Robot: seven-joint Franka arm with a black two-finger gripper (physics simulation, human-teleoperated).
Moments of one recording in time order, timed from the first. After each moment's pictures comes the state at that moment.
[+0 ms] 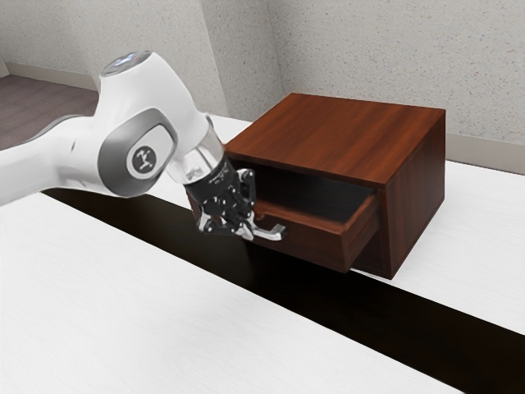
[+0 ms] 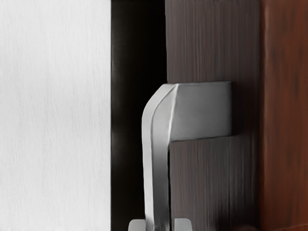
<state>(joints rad) -0.21 -0.07 0.23 -1.88 -0.10 2.07 -1.51</state>
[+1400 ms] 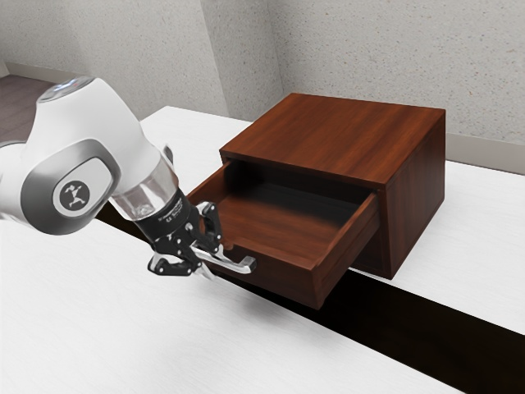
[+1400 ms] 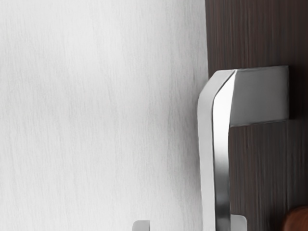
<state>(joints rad) -0.20 -0.34 0.21 -2.14 -0.07 2.01 -1.51</state>
